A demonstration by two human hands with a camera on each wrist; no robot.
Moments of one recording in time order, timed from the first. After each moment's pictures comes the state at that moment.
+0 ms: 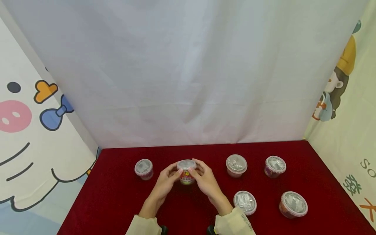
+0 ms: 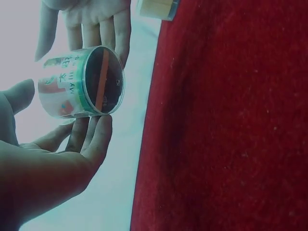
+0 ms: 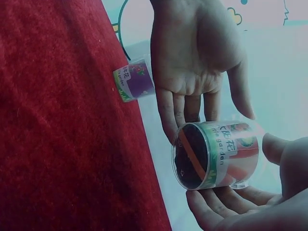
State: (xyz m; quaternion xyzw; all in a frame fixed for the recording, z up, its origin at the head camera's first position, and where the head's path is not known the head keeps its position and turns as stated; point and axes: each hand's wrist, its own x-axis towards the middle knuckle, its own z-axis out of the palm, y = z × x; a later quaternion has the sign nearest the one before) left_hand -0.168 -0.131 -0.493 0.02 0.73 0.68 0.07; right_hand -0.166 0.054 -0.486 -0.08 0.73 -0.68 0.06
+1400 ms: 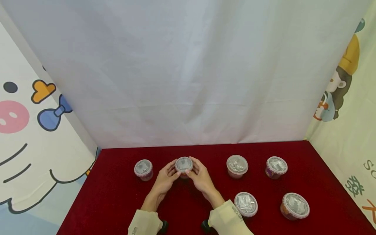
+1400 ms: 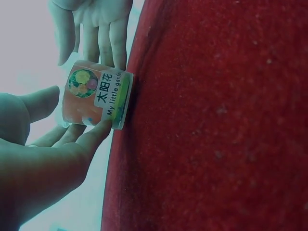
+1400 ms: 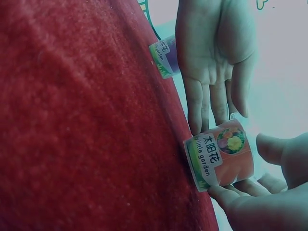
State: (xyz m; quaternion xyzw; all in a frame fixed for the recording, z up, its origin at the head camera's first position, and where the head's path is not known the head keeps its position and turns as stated) left_hand -0.192 -0.139 -0.516 0.03 0.72 0.69 0.08; right_hand -0.198 0.039 -0.523 -0.12 0.70 -0.70 0.06
